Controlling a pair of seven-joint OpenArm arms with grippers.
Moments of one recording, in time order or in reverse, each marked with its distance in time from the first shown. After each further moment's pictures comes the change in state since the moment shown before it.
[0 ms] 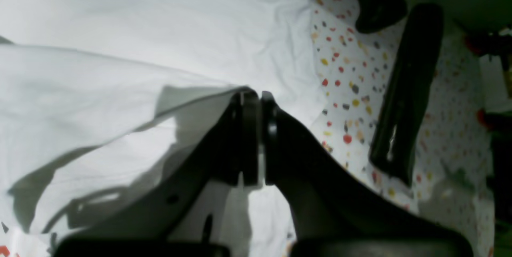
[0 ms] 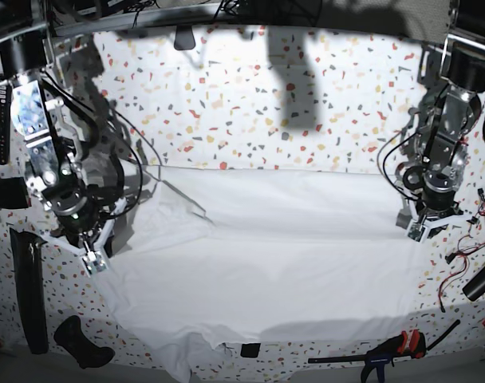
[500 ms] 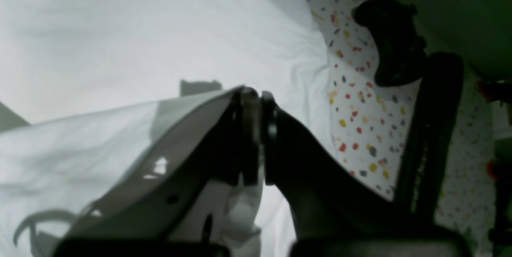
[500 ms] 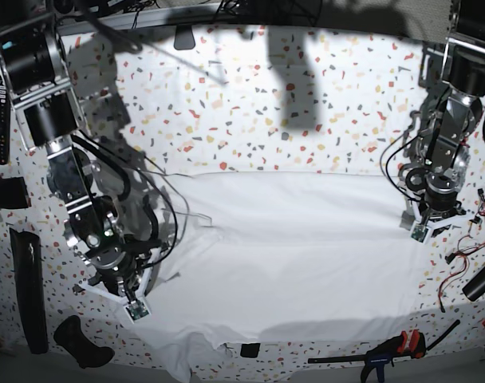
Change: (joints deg) left arm -0.6 0.0 0.0 -1.3 0.0 0.3 0.3; right arm 17.8 -8.9 -9.4 -19.0 -3.2 0.2 1.4
